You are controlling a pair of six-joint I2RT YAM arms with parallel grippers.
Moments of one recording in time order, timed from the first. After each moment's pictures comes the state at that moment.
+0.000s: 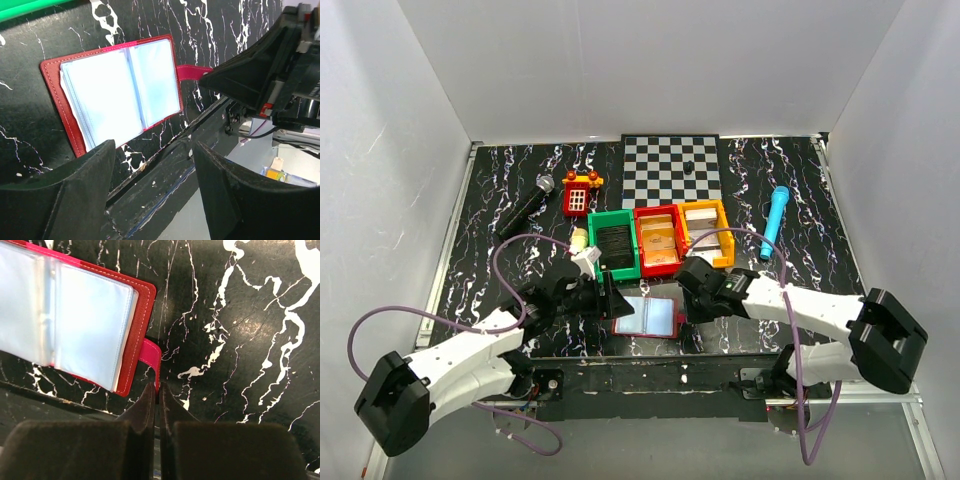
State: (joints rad) left arm -0.72 0.91 0.40 -0.10 0.31 -0.81; right arm 1.00 1.29 0.72 -0.58 0.11 0.77
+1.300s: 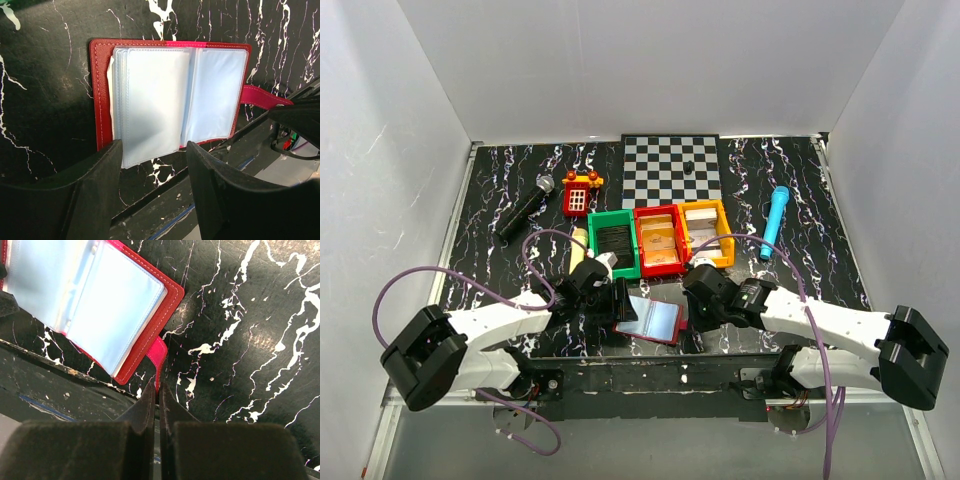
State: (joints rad) left arm -0.82 1.21 0.49 -0.13 0.18 -0.82; right arm 1.04 1.13 0.65 -0.59 0.06 0.73
